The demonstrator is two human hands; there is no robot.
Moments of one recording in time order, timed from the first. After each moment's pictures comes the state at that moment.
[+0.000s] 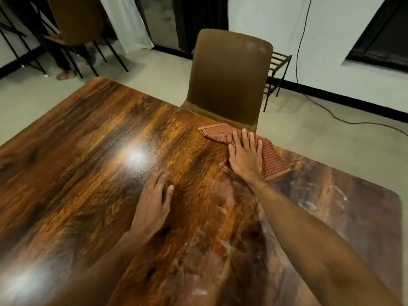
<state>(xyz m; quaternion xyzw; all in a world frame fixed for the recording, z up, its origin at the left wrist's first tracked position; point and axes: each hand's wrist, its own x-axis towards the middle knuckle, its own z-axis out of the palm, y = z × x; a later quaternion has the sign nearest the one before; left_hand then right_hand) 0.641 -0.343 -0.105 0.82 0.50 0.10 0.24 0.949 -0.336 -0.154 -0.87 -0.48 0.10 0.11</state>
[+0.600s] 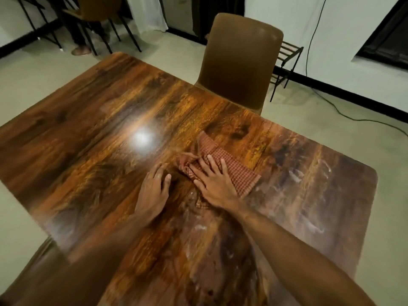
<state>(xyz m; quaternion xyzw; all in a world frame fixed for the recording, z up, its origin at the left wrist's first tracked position) 0.579 -0.426 -0.109 0.78 0.57 0.09 0.25 0.800 -0.476 -0.149 -0.68 -0.72 0.11 0.02</state>
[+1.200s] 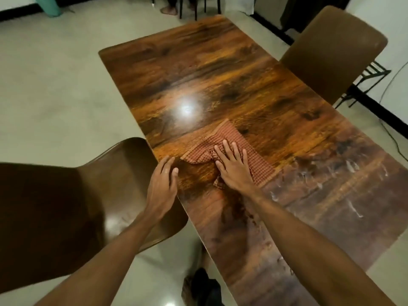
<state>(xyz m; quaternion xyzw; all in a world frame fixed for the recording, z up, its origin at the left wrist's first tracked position) 0.402 -0.643 -0.101 0.61 0.70 0.25 0.28 0.643 -0.566 -0.136 -0.62 -0.76 0.16 -0.01</state>
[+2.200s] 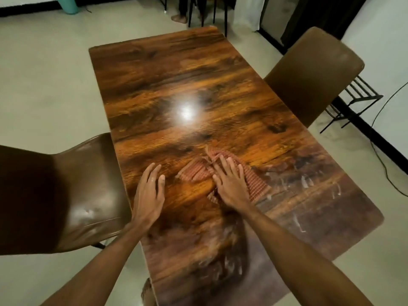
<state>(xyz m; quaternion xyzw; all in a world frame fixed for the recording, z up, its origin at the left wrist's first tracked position) 0.542 -0.676 -0.091 0.56 0.75 0.28 0.23 0.797 -0.593 -0.131 -0.58 -0.80 0.15 -0.02</state>
